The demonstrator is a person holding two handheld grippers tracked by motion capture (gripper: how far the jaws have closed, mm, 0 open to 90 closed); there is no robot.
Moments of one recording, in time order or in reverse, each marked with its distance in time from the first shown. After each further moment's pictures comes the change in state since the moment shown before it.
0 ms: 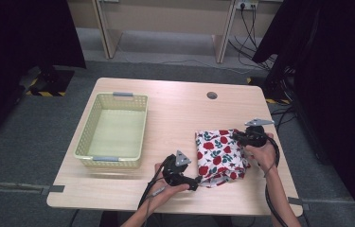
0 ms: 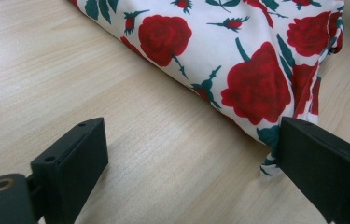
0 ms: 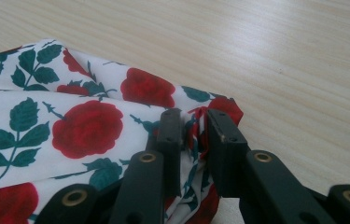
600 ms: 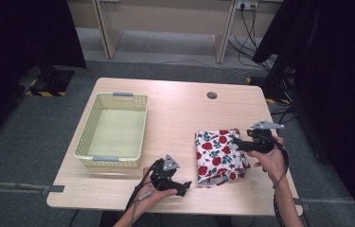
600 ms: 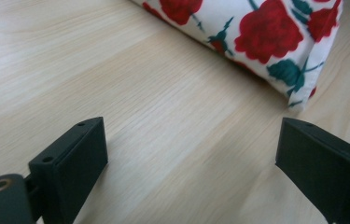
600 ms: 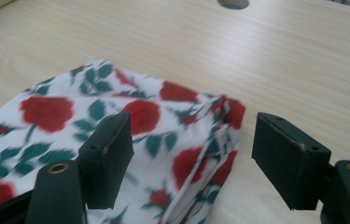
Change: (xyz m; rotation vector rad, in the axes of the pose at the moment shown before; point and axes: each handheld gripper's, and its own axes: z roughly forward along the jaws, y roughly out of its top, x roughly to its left) left arm 0.016 -0.022 -0.032 0.031 0.003 0.016; right arm 0.036 0.005 -0.057 -0.041 -0.058 -0.009
